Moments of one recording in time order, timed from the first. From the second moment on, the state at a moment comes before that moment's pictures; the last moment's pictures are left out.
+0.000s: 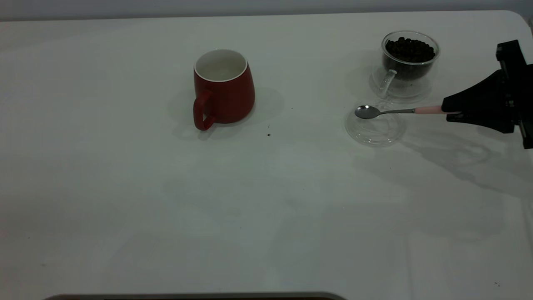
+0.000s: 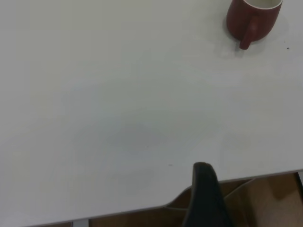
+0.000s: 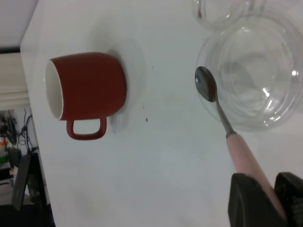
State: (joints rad) left arm -0.13 -0.02 -0.49 -0.04 1.14 0.00; right arm -0.31 2.29 -0.81 1.67 0.92 -1.49
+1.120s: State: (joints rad) left arm -0.13 -0.02 -0.49 -0.04 1.14 0.00; right arm -0.34 2.12 -1.11 1.36 0.78 -1.28
